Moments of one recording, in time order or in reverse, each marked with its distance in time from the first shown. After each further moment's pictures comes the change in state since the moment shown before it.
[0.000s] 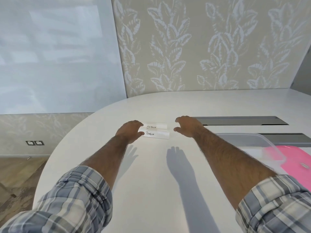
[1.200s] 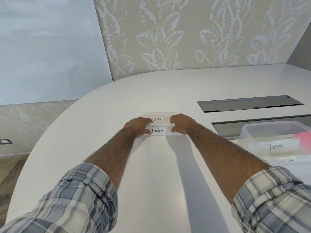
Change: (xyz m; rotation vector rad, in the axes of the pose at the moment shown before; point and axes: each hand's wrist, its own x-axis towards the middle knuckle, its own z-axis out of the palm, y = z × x) left_hand 0.124 -0.069 0.080 -0.138 -0.267 0.100; right_hand 0.133 -0.045 0.113 0.051 -0.211 0.122
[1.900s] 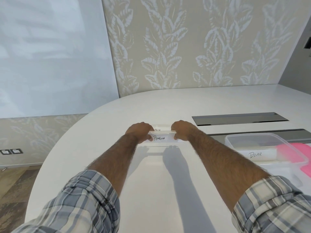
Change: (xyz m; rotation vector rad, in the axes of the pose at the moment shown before) left_hand -0.070 0.061 -0.049 0.158 0.096 0.022; right_hand -0.074 -0.002 -0.058 -0.095 0.048 -0.034
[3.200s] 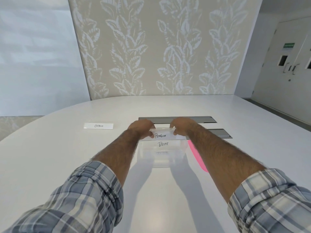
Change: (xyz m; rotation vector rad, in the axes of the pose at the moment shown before) left_hand -0.031 0.415 -0.003 -0.051 0.070 -0.013; right_hand -0.241 0.325 -0.063 -0.144 0.054 -0.036
